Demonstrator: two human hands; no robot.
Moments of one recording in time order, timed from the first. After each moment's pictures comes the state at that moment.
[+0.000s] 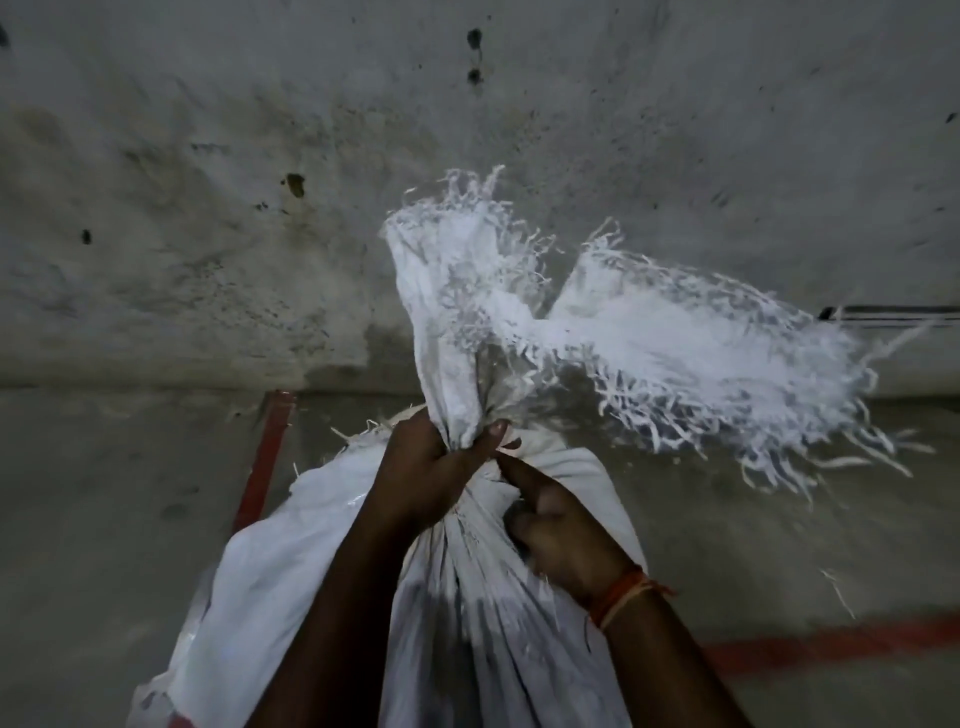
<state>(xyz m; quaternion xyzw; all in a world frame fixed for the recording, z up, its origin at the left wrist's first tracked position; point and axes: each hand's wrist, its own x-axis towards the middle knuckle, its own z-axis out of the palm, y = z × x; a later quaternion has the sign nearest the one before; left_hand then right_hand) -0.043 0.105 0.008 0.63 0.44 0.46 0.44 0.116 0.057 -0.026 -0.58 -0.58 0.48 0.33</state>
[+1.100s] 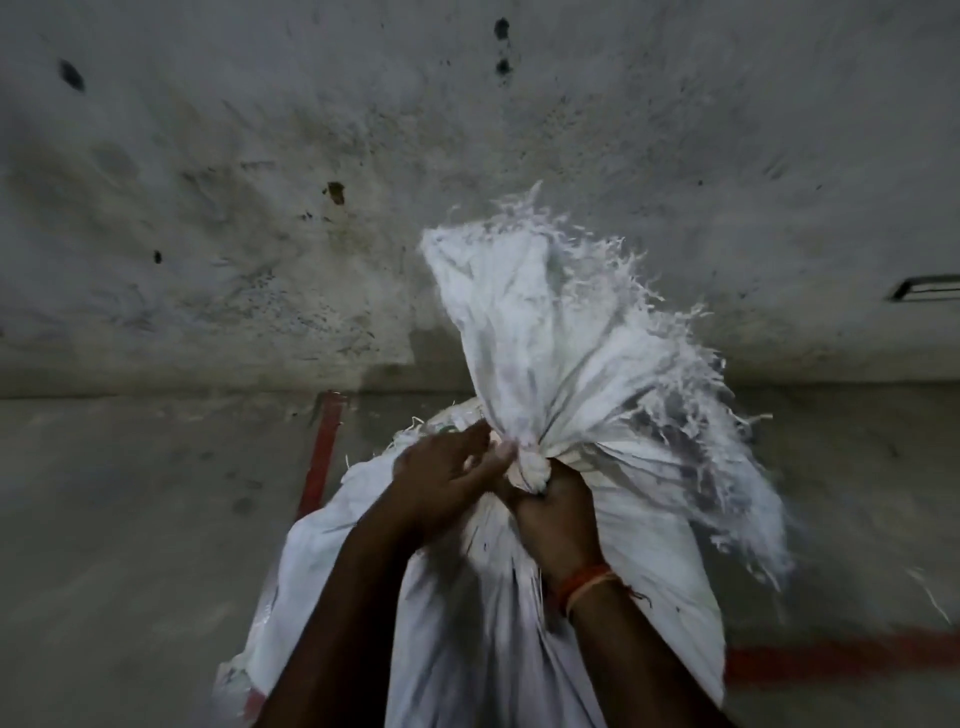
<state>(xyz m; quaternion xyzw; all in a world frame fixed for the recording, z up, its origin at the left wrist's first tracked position) -0.079 0.107 -0.006 0.76 0.50 0.24 0.33 0.059 0.075 -0.059 -0.63 -0.46 0.37 0.50</state>
